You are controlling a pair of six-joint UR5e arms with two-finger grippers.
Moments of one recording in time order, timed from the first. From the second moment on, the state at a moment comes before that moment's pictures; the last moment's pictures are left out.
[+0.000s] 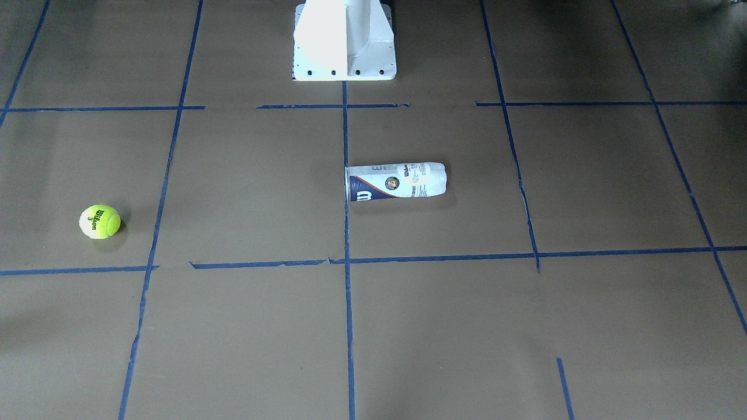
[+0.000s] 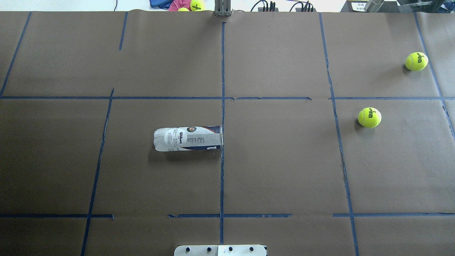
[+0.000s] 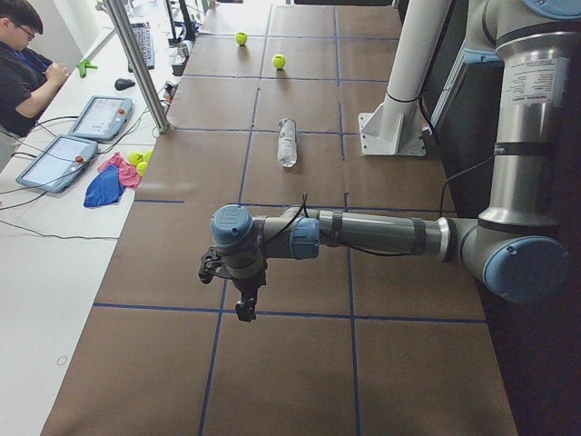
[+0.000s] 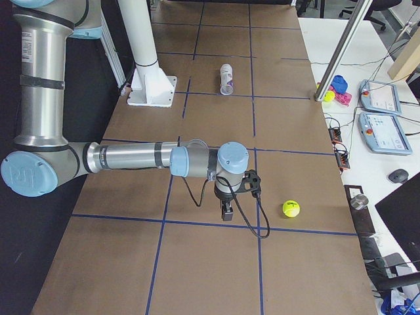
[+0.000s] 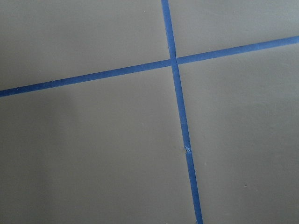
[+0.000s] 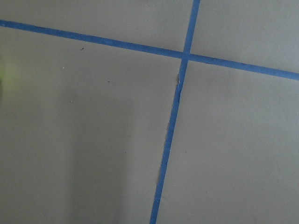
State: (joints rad) left arm -1.51 -1.56 -1.64 -1.48 -2.28 0.15; right arm 1.54 -1.68 1.77 -1.68 2.35 -0.17
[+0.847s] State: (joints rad) left arm -1.49 -1.57 -1.67 -1.64 -2.28 0.14; right arm 1.51 -1.59 1.77 -1.68 2.35 -0.17
